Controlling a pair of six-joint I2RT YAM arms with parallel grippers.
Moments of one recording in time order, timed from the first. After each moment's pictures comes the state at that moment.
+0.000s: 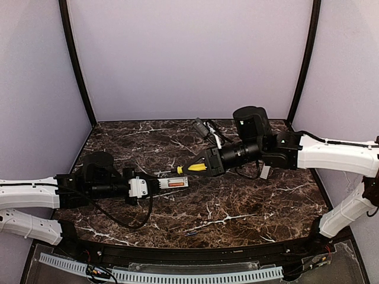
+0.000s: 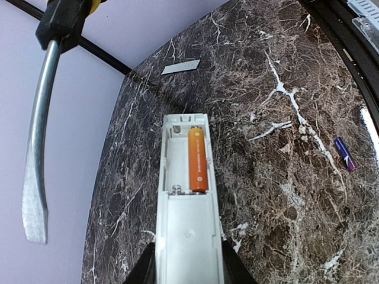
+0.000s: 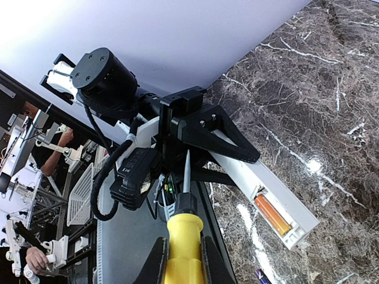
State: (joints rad) left arm -0.96 0.99 0.54 0.03 0.08 0.83; right arm 1.01 1.42 1.13 -0.12 -0.60 0.53
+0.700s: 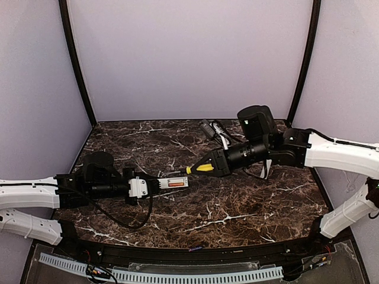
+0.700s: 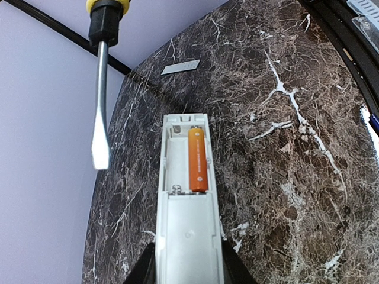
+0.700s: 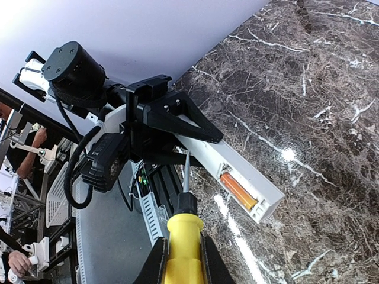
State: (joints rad) left arm -0.96 0.99 0.54 0.03 0.09 0.83; right arm 1.00 1.37 1.14 -0.27 -0.51 0.47
